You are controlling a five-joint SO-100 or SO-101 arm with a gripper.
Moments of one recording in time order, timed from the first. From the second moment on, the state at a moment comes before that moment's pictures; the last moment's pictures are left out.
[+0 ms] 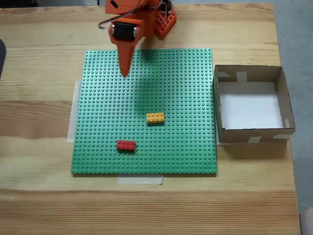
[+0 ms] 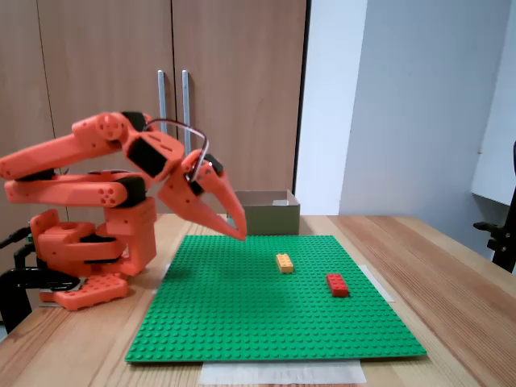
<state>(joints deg) 9.2 180.2 161.5 58.6 -4.8</state>
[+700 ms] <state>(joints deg) 15.4 131.4 132.1 50.2 -11.0</state>
